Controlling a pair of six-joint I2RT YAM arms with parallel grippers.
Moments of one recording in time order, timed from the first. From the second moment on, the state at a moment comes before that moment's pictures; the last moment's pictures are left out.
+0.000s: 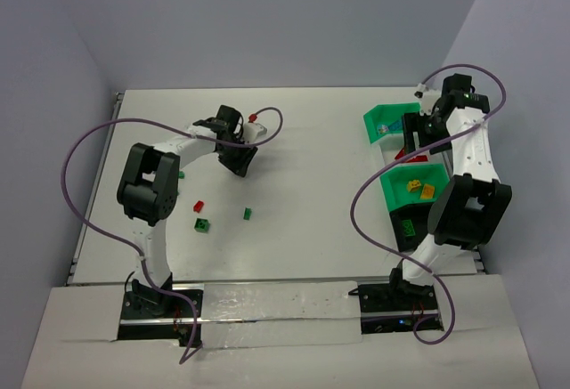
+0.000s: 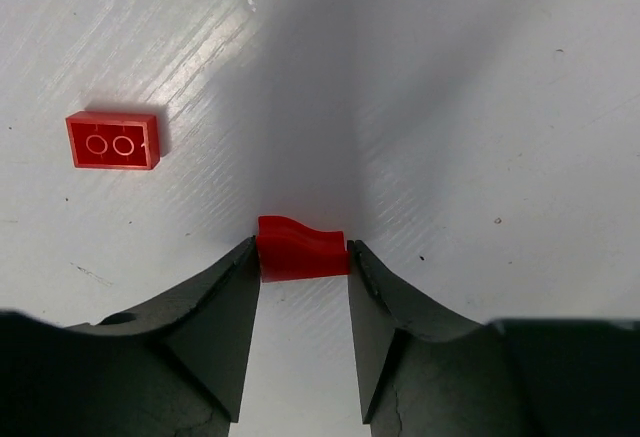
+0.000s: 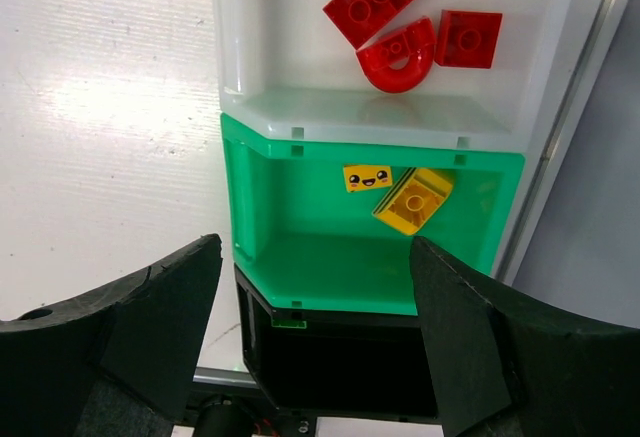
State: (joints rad) left arm -0.41 2.04 1.46 -0.58 0.21 0.33; right arm -0.27 1.68 1.61 -1.11 -0.17 -0.34
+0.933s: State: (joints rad) left arm -0.38 1.60 1.30 0.05 0.80 0.23; right arm 0.20 1.91 2.04 -0.90 -0.82 0.10
